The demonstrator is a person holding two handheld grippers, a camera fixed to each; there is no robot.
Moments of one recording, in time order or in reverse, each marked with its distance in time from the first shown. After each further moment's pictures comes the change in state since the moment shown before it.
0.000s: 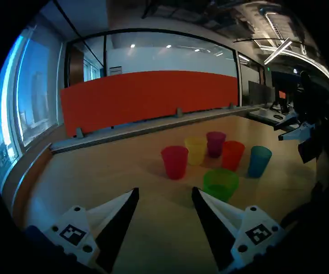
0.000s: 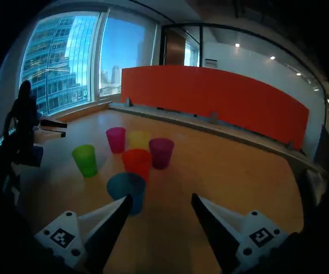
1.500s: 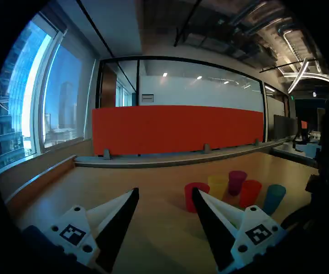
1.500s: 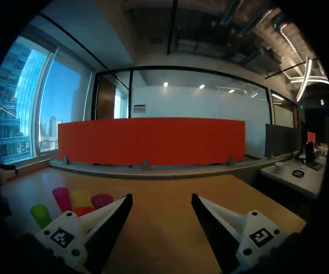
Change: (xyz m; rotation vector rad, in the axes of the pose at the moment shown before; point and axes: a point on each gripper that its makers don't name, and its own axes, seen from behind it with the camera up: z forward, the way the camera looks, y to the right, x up) left arm 0.049 -0.028 -0.017 0.212 0.238 -0.109; right arm 0.071 0.091 -0.021 -0.510 0.395 0.188
